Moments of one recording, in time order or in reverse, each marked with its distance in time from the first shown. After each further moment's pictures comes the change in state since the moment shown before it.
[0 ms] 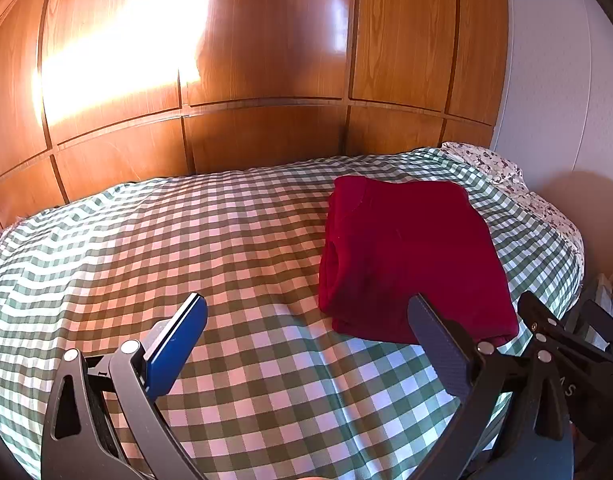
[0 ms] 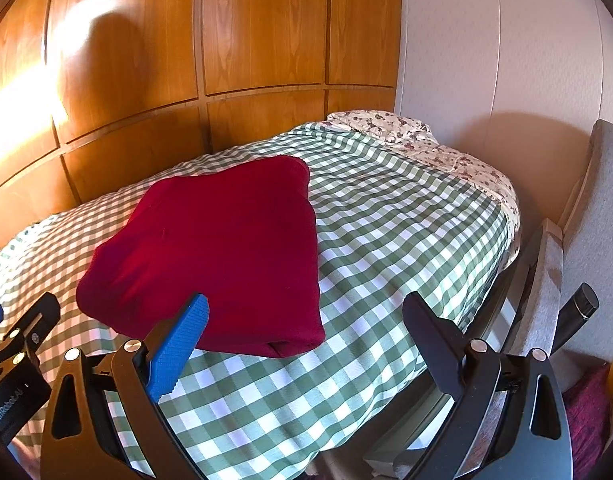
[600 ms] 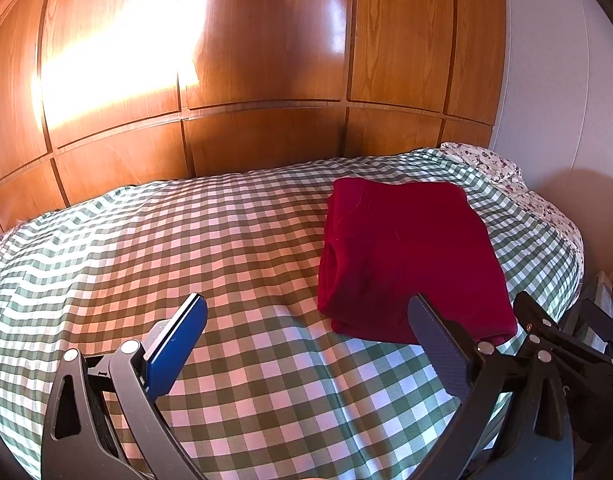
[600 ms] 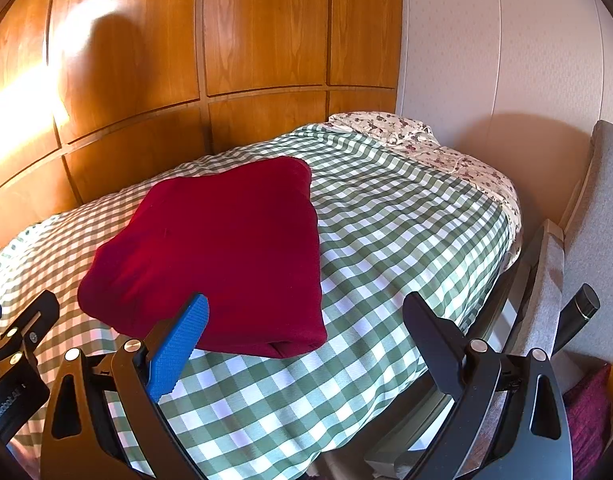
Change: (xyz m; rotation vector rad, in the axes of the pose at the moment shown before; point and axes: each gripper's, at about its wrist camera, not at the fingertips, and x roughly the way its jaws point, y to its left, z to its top) left arm -0.004 -0.001 0.001 0.009 -0.008 0.001; right arm 0.000 0.001 0.000 -0.001 -0.004 -0.001
